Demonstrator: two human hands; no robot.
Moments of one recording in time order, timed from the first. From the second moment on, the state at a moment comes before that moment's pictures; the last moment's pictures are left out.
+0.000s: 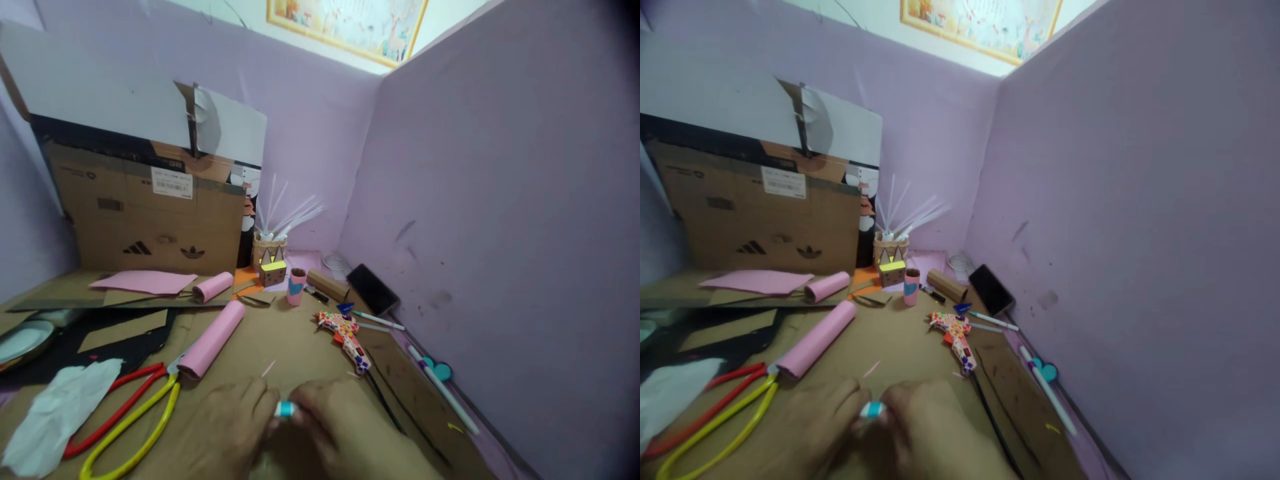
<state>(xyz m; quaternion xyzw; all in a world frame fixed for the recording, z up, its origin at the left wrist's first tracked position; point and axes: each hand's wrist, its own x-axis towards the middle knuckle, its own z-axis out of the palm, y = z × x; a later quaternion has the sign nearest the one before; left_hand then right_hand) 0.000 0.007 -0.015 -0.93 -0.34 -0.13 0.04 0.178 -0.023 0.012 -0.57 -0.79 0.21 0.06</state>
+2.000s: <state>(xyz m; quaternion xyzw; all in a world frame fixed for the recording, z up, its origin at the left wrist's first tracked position) 0.028 0.021 -0.033 -0.47 -0.33 -0.40 -0.71 0.174 0.032 -0.025 -0.28 -0.42 0.61 0.61</state>
